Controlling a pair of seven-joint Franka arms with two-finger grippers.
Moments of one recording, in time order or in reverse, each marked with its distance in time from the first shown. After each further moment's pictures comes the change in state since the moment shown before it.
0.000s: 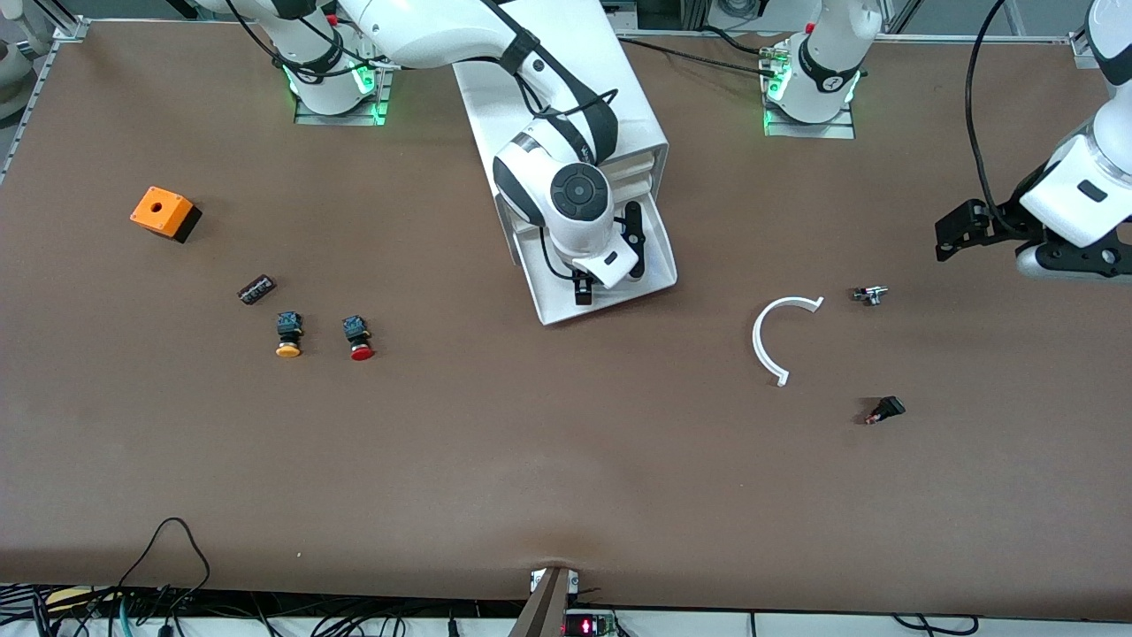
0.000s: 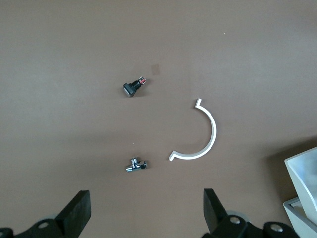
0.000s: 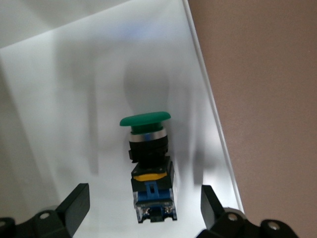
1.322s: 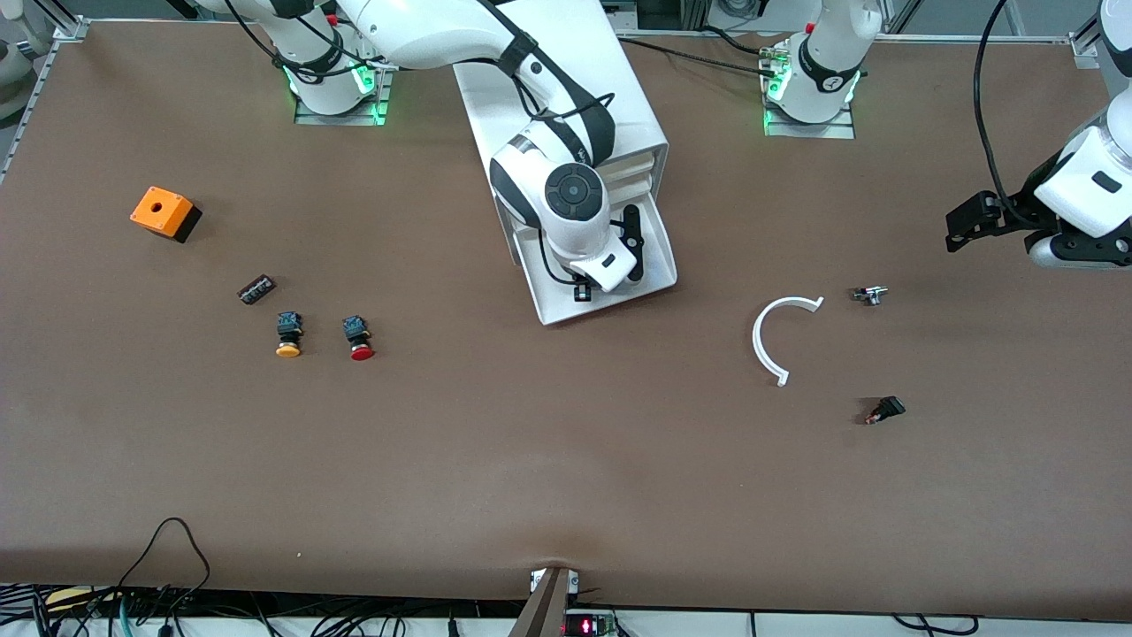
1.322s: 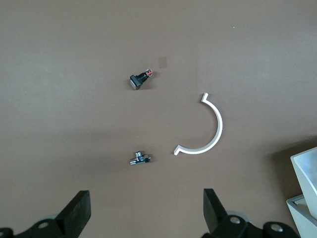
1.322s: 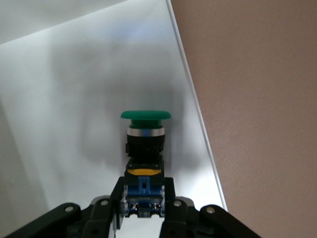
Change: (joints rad) left arm 0.026 -0.020 -0.003 -0.026 0.000 -0.004 0.000; right arm -0.001 -0.005 -0.011 -0.007 0.000 0.032 -0.013
